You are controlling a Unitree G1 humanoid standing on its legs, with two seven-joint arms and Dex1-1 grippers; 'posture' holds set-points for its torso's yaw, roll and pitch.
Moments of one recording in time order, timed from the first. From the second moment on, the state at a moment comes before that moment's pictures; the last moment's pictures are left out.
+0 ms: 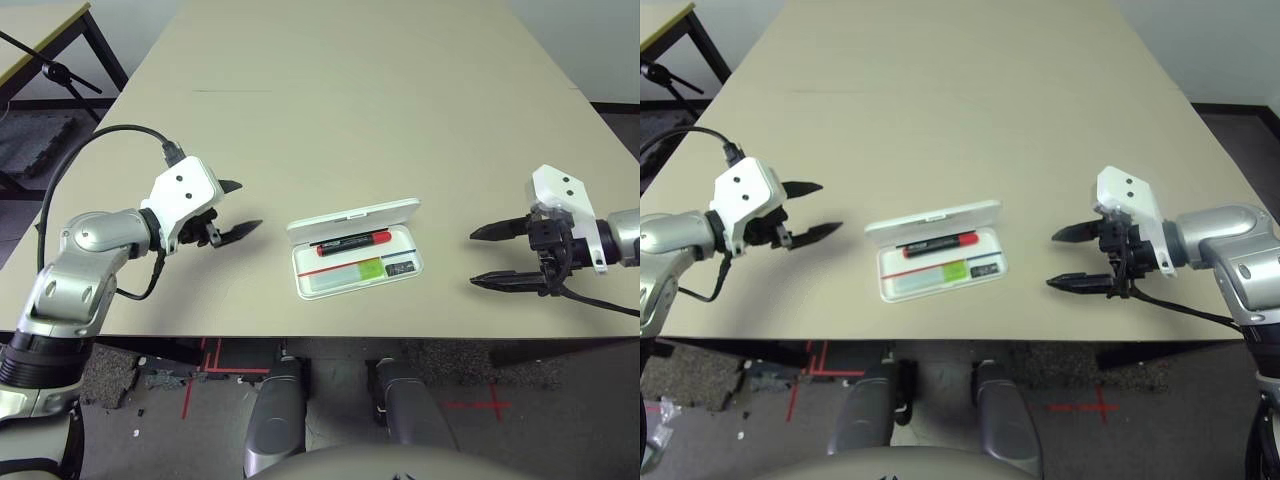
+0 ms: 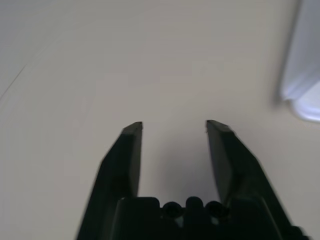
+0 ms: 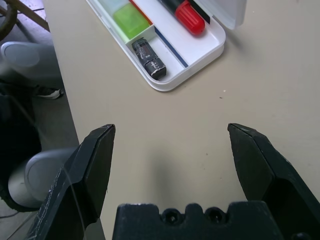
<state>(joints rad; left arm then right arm) -0.34 0.85 0.03 -0.10 -0.17 0.35 -0.87 -0.32 -1.00 -0.01 -0.07 0.36 0.55 1.37</state>
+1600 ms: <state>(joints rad) -0.45 0.56 -0.44 -0.10 -0.03 0.21 -1.04 -0.33 -0.96 0.06 0.00 0.33 0.51 1.31</state>
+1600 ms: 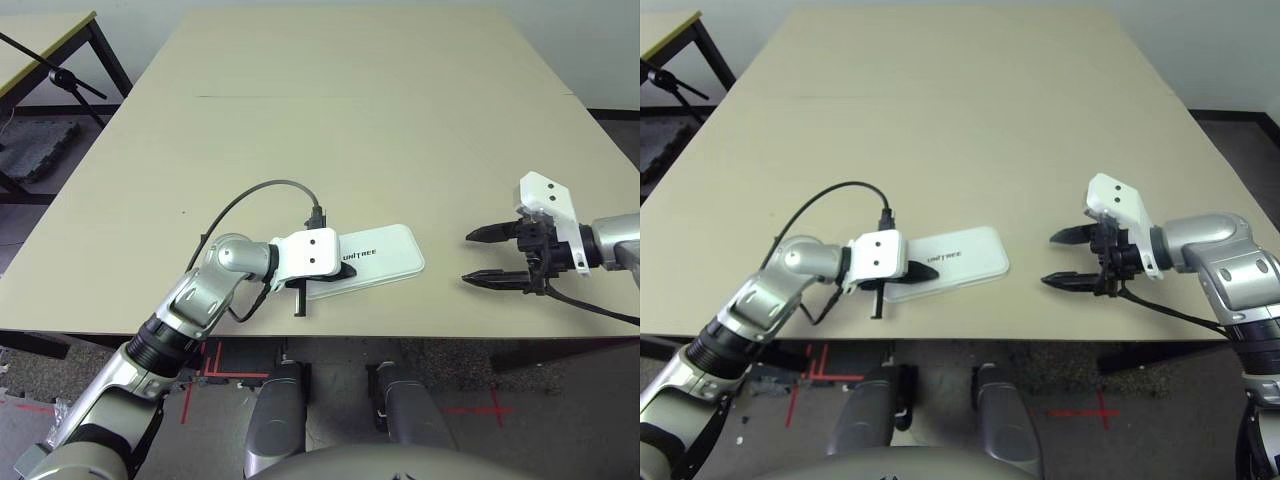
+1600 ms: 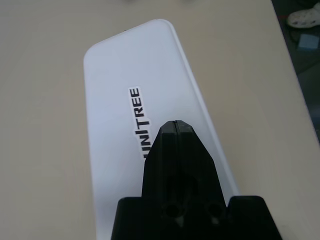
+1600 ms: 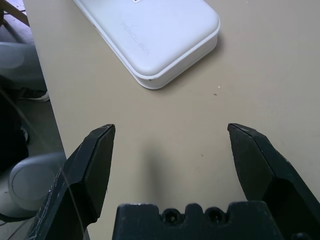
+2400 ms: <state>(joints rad) -0.46 0.39 0.33 0.28 -0.29 0.11 -0.45 -0.52 -0.52 -0.25 0.44 0.23 0.13 0.49</state>
